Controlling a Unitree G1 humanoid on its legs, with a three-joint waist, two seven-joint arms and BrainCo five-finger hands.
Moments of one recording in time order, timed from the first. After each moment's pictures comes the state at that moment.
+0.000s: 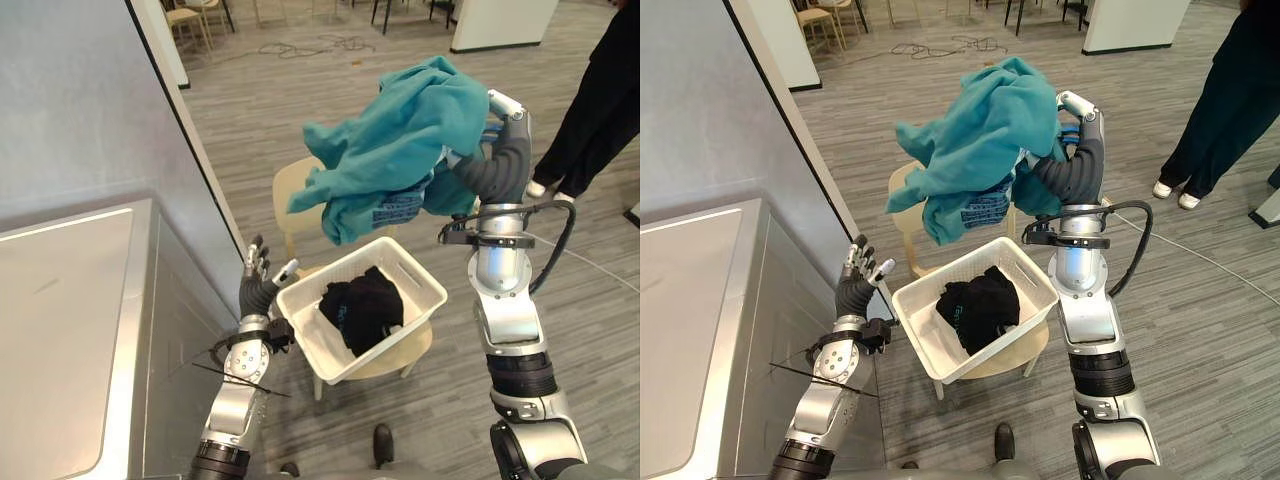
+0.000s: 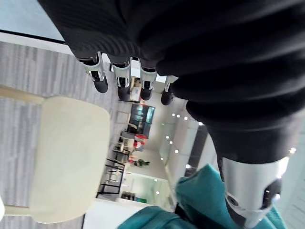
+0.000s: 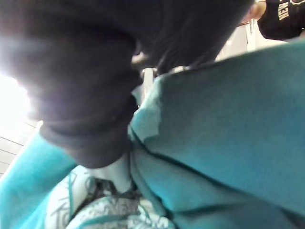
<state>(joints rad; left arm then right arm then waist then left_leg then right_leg) -0.02 0.06 -0.19 -0.13 -0.24 -0.13 0.31 -0.45 -0.22 0.03 -0.22 -0.17 -0.16 -0.31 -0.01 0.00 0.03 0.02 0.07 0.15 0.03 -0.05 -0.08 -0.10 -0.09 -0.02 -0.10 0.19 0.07</state>
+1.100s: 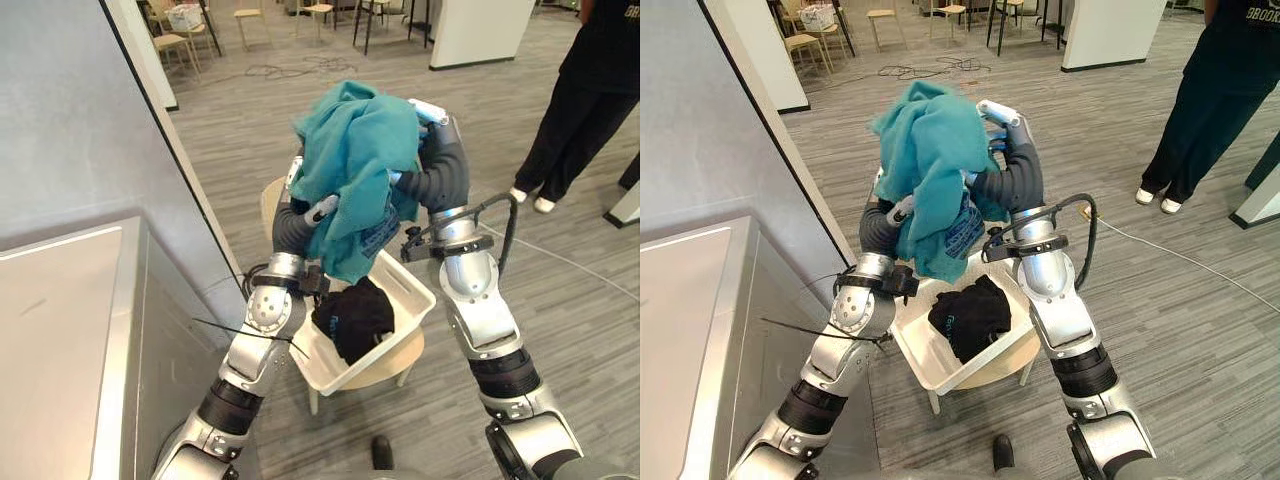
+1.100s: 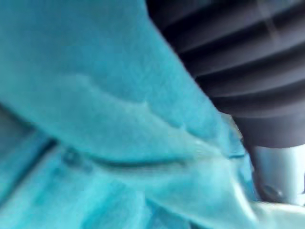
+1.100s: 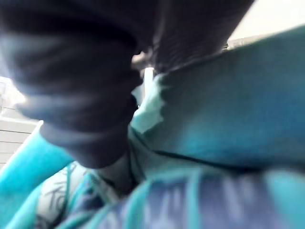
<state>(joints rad) -0.34 0.12 -0.35 -0.14 -0.34 -0.17 0.24 -0.52 -0.24 0.25 -0.21 0.06 -0.19 -0.15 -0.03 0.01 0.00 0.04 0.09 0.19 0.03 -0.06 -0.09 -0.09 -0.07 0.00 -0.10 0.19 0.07</state>
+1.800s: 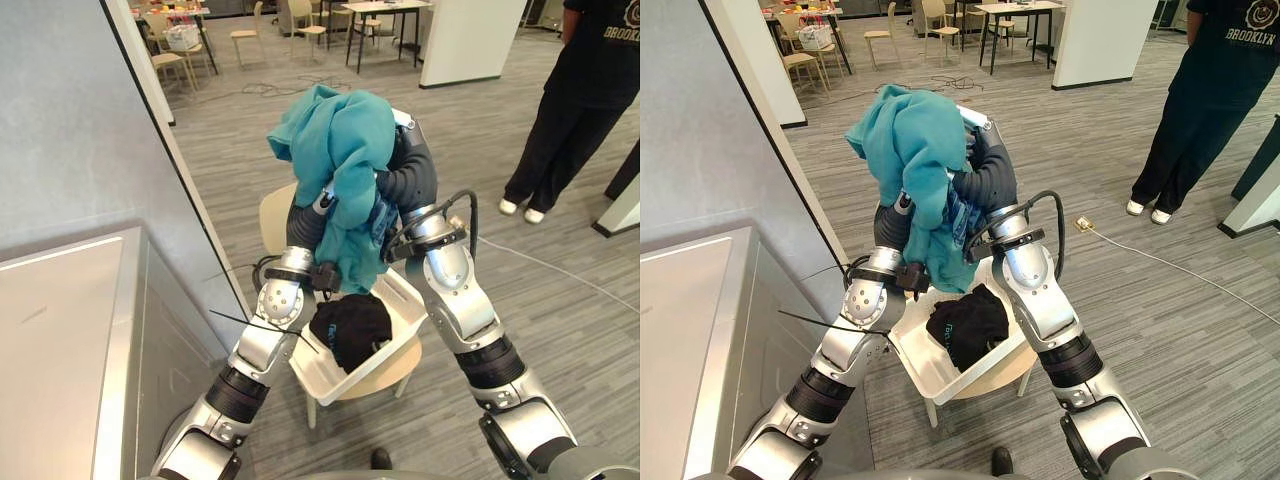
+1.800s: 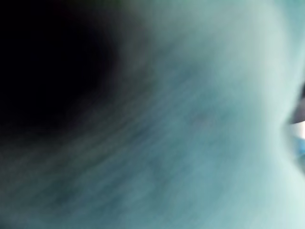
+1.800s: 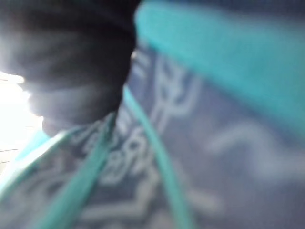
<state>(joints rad) -0.38 0.12 -0.39 -0.08 -0.35 -0.24 0.24 -0.55 -0.21 0.33 -0.12 0.28 -0.19 -0.11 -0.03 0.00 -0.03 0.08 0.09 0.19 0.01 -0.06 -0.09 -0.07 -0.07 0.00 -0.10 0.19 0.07</state>
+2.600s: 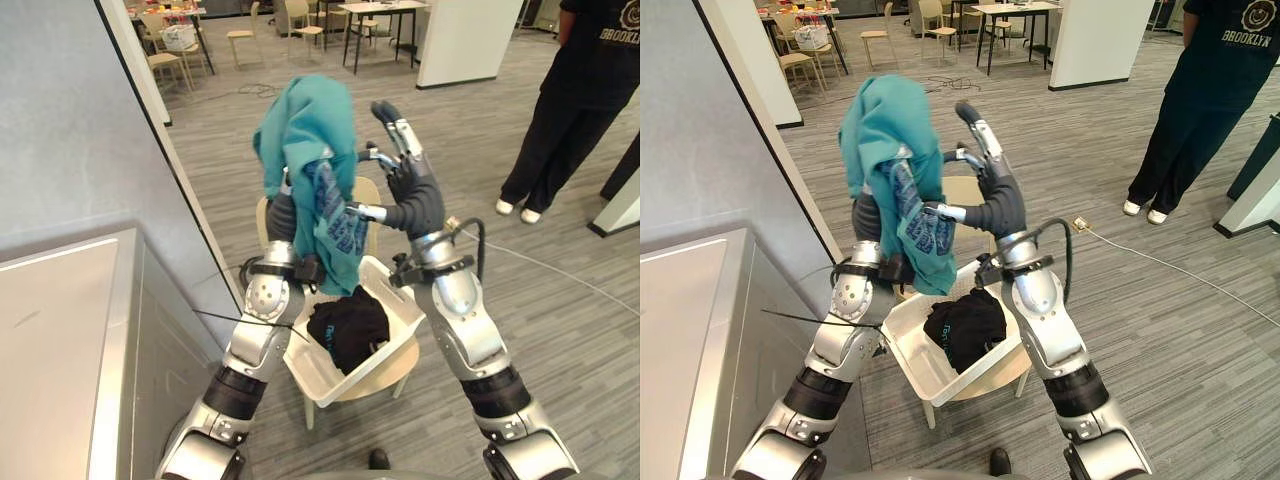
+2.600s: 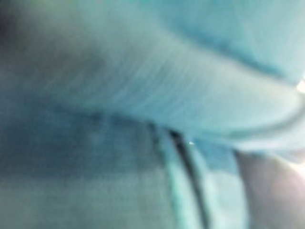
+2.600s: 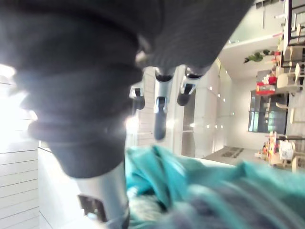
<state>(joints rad) -0.25 0.10 -0.16 -0.08 -0.38 -0.20 0.26 -0.26 -0.20 0.14 -0.31 0.16 -0.22 -0.08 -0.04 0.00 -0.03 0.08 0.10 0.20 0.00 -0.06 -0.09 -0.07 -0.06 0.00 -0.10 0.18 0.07</state>
